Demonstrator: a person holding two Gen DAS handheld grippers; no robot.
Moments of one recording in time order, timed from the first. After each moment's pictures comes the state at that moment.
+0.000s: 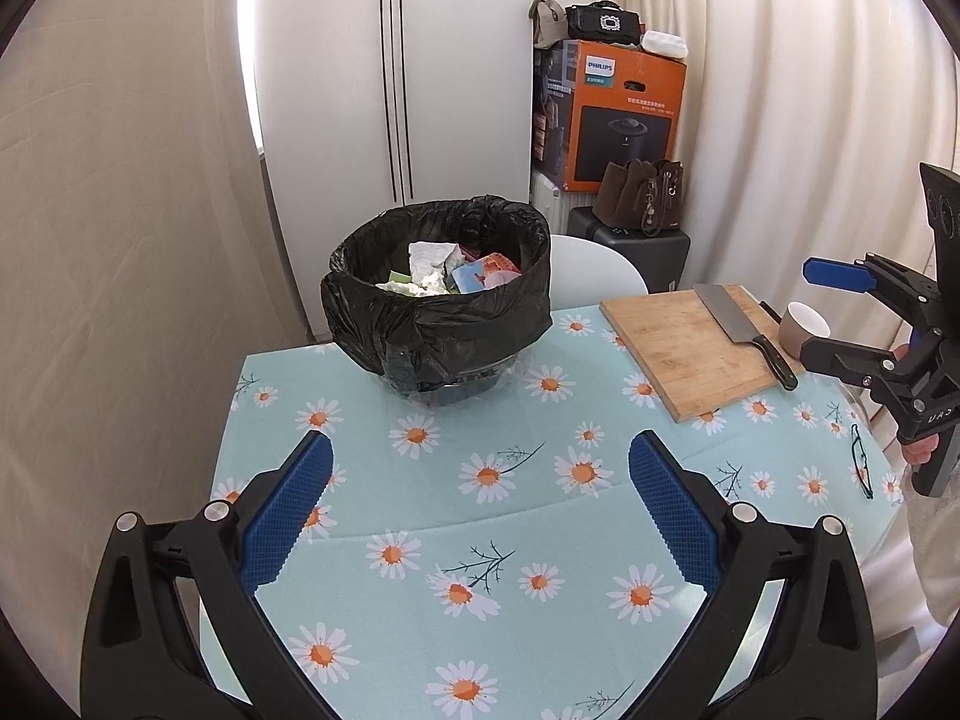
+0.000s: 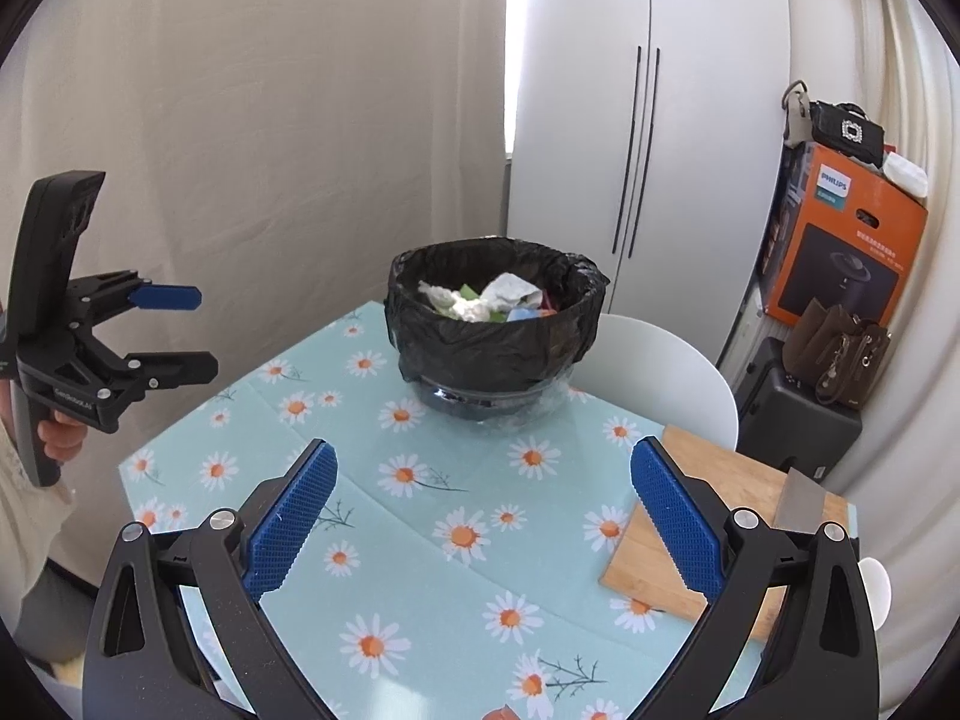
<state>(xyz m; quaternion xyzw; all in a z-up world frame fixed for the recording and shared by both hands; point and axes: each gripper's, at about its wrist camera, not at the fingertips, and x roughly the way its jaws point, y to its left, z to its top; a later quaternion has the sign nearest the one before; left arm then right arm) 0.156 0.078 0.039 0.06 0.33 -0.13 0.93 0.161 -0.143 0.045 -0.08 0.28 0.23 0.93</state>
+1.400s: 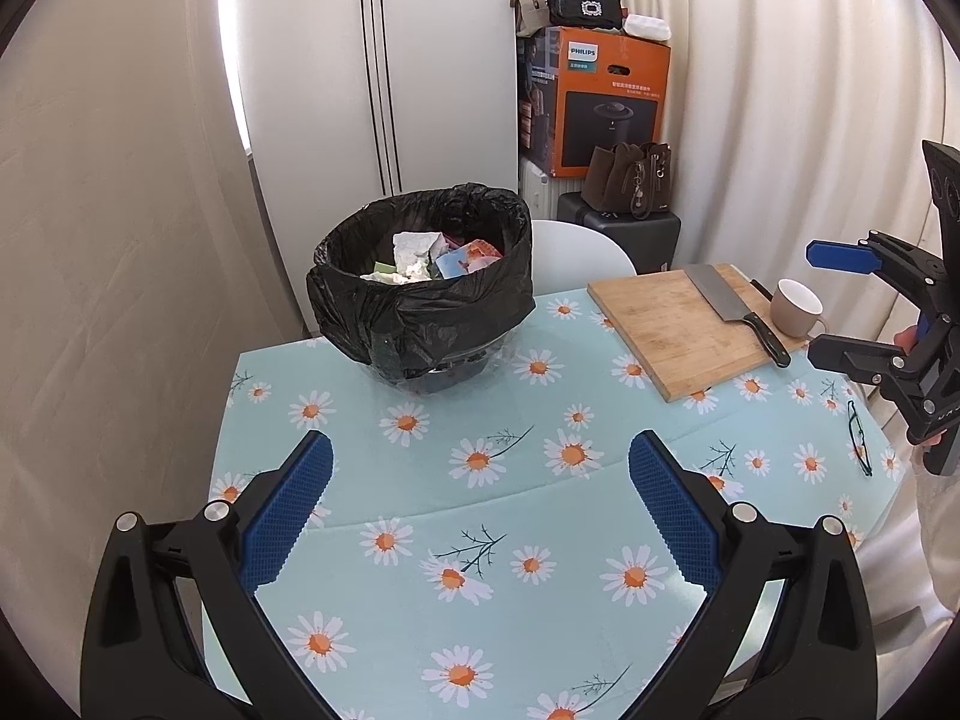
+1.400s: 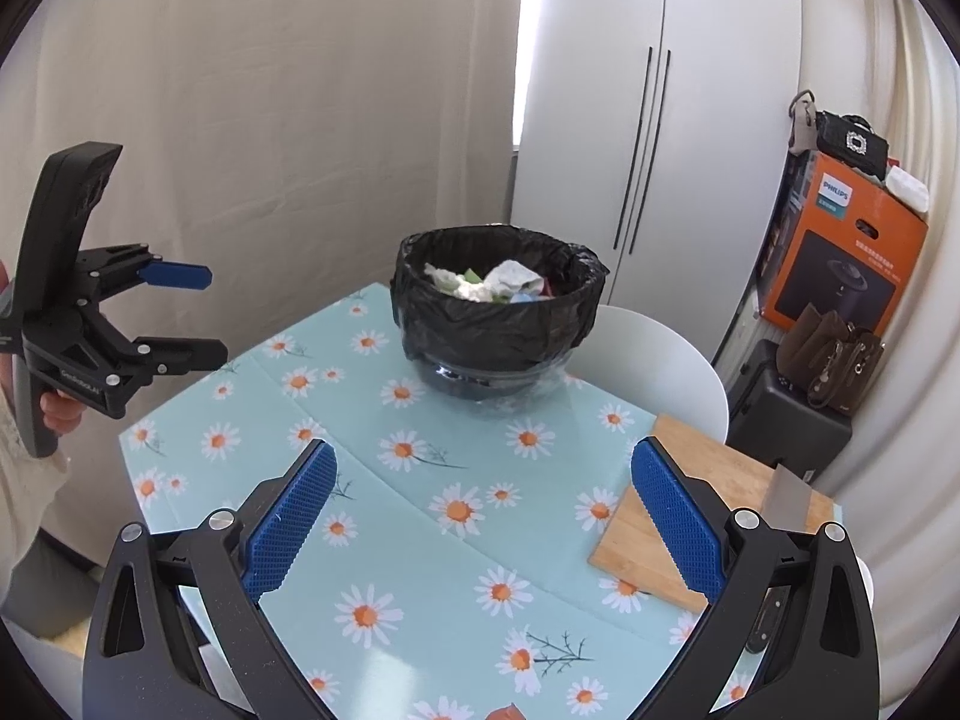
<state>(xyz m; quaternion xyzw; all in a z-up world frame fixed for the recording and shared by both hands) 0.149 0.068 0.037 0.08 0.34 -0.14 0.93 0.140 -0.147 0.046 -0.11 0.29 0.23 0.92</state>
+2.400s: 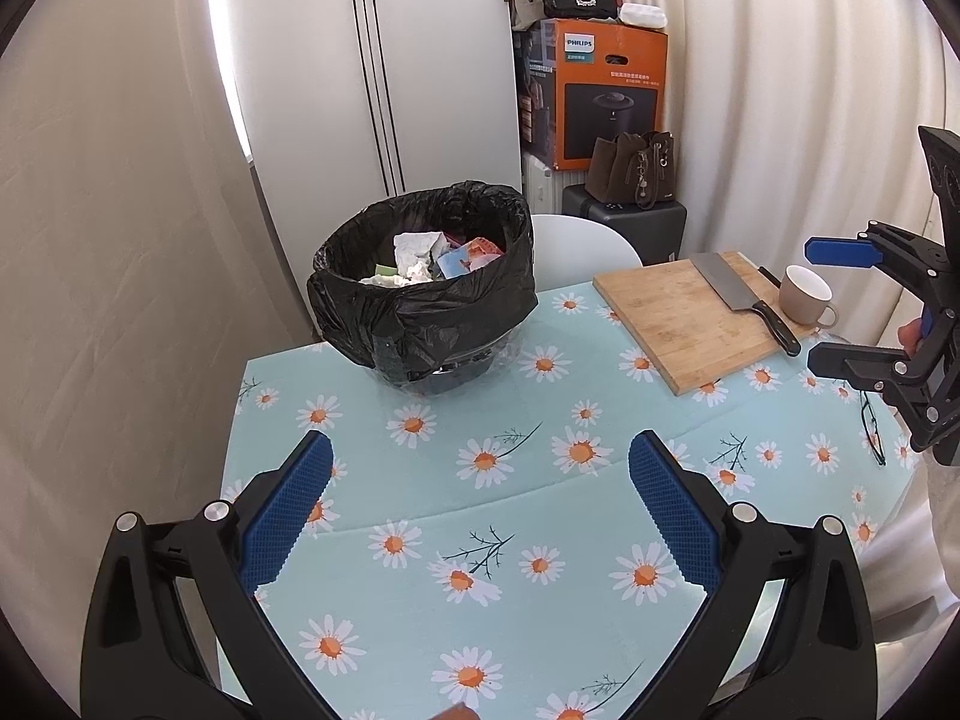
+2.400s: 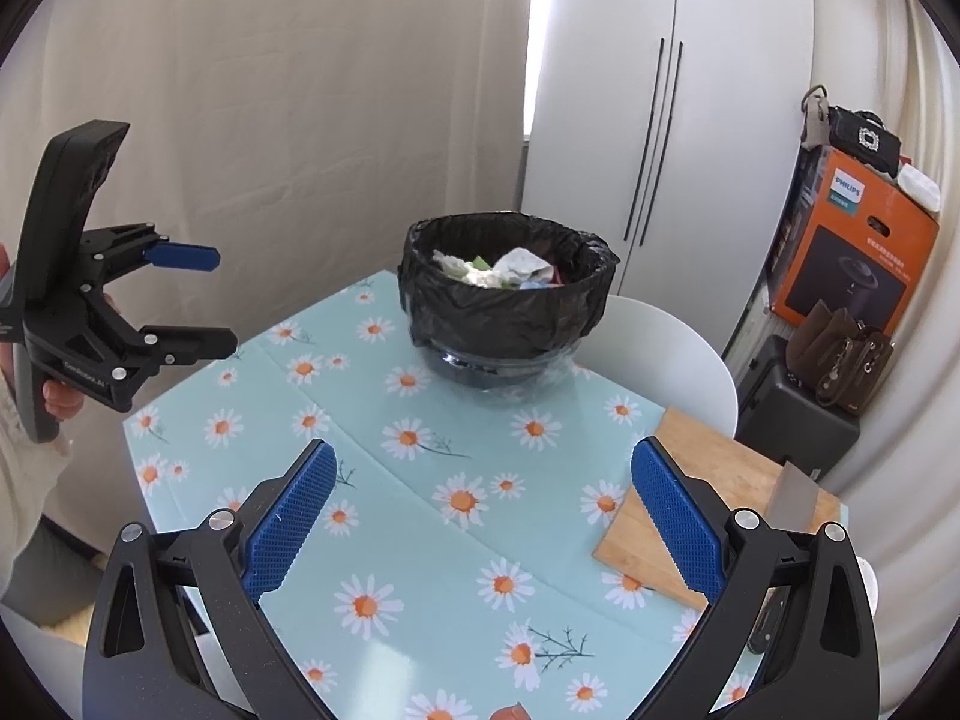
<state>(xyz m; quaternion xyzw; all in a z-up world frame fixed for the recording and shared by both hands) 0.150 0.057 0.037 0.10 0.34 -0.13 0.93 0.145 -0.146 0.039 -0.11 0.30 0.24 0.92</state>
